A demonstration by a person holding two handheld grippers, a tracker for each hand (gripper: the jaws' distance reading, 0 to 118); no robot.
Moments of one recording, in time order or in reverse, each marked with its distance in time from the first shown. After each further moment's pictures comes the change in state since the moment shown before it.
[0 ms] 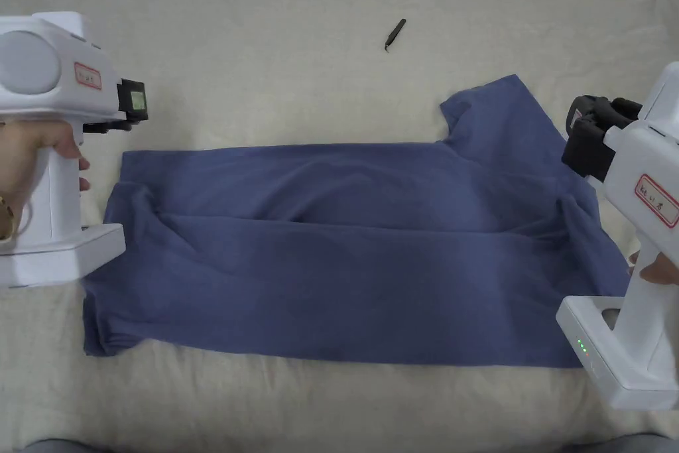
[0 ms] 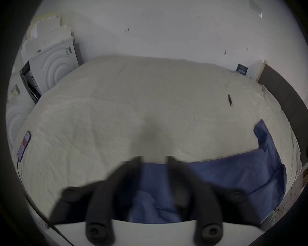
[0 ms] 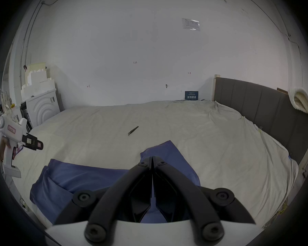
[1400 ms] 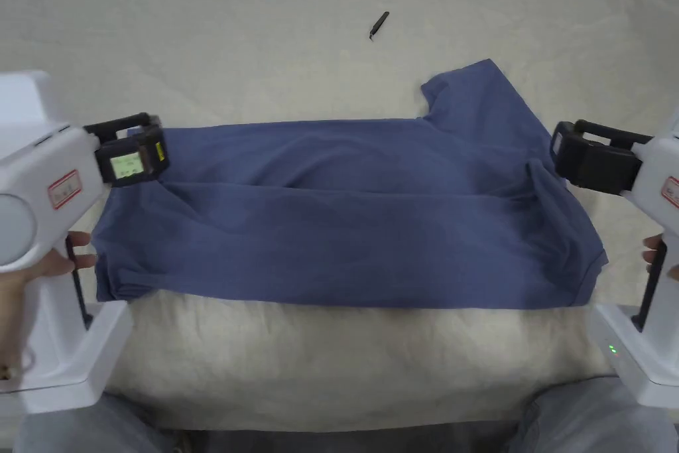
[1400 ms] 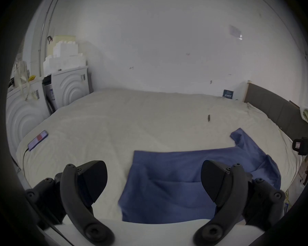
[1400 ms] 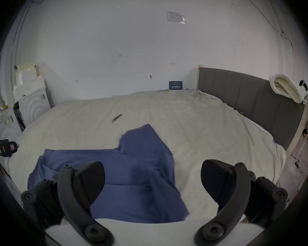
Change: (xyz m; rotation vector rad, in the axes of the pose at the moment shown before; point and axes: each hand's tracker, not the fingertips) left arm 0.021 -0.137 0.138 0.387 -0.015 -0.009; right arm 0.034 -0.034 0.063 -0.068 -0.078 -0.055
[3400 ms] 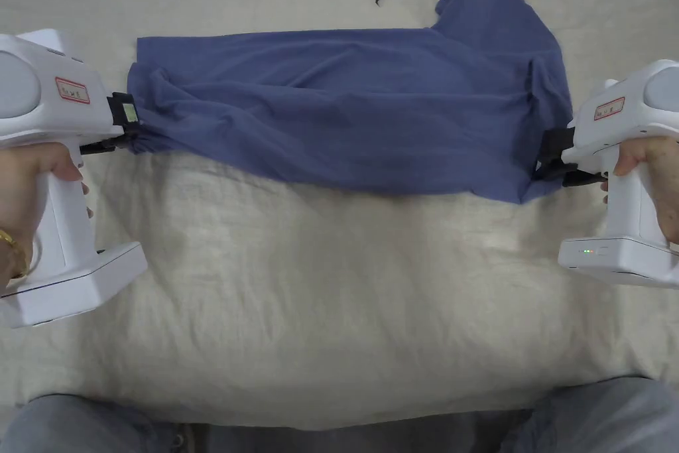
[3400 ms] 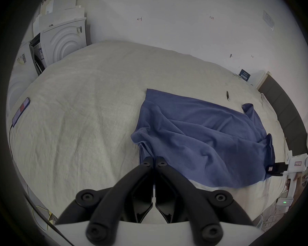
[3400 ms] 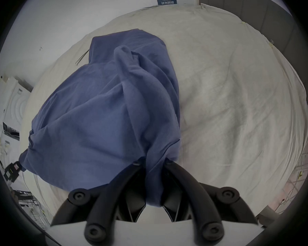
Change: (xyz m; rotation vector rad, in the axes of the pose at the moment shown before) left arm -0.026 0.023 -0.137 -0.410 0.001 0.162; right arm 0.026 -0.006 -0.206 -0.708 0.000 -0.190
